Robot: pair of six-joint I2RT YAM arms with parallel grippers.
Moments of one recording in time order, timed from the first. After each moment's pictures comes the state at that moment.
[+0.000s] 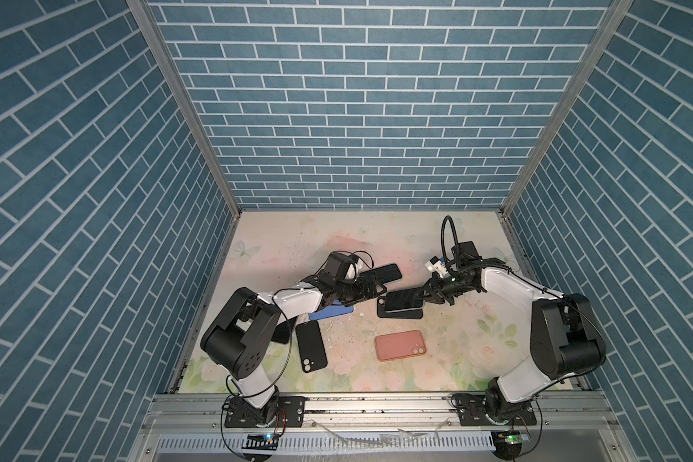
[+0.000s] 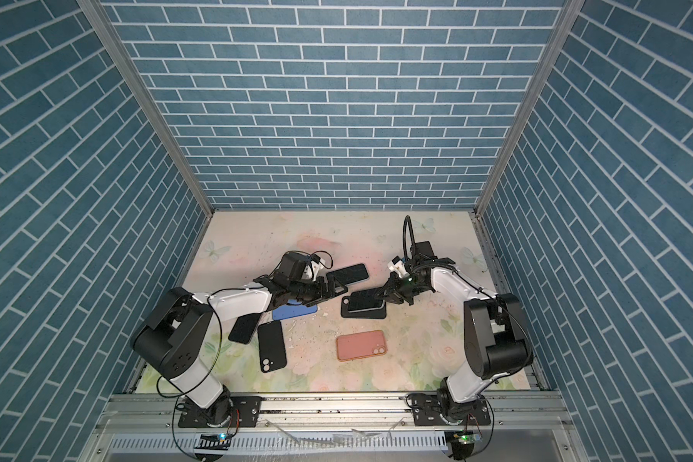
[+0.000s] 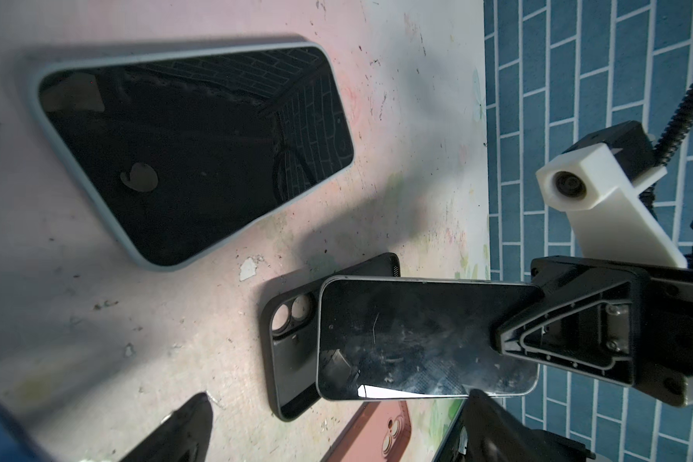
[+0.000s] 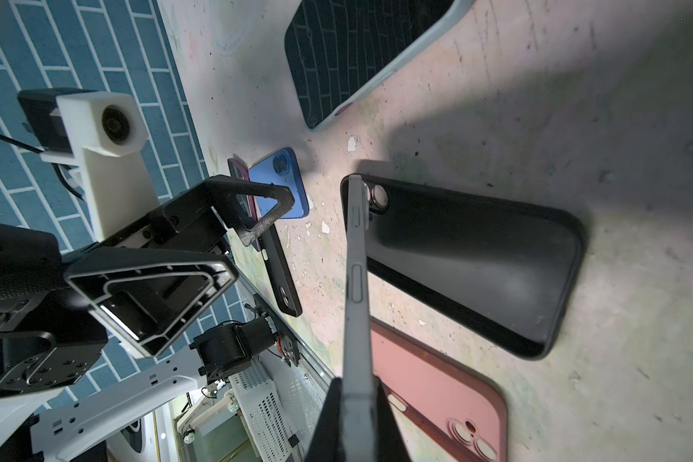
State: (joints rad) left arm -0.57 1.69 0.87 0.05 0.55 -0.78; right arm 0.27 1.61 1.00 -0.68 -0.87 0.39
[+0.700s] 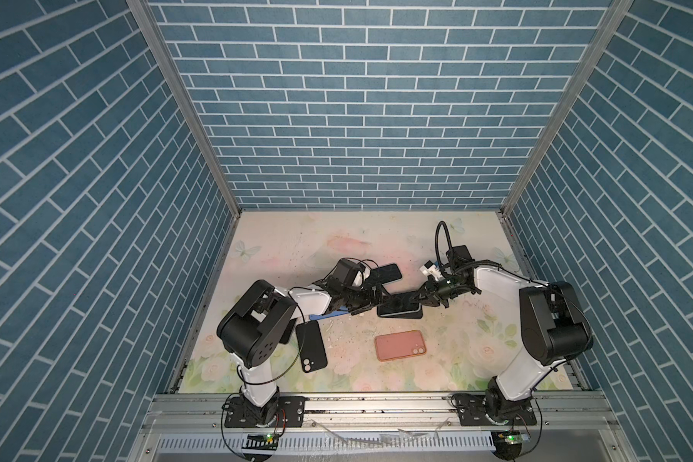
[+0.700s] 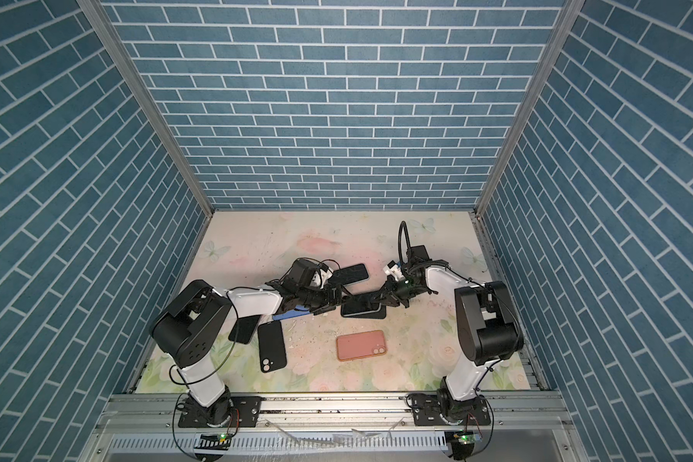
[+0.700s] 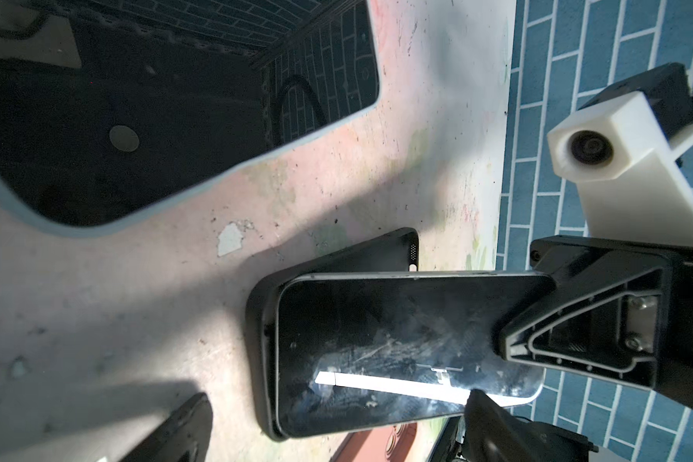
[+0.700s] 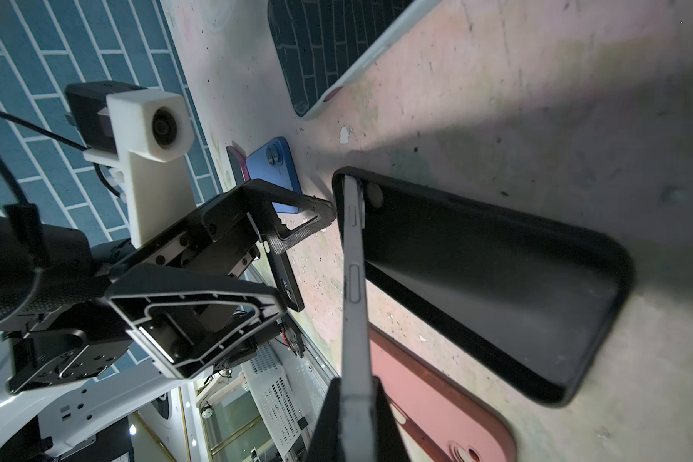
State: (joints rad) left arm -0.62 1.79 0.88 0.12 0.57 -0.84; right arm 0.28 1.71 0.98 -0.61 -0.94 0.36
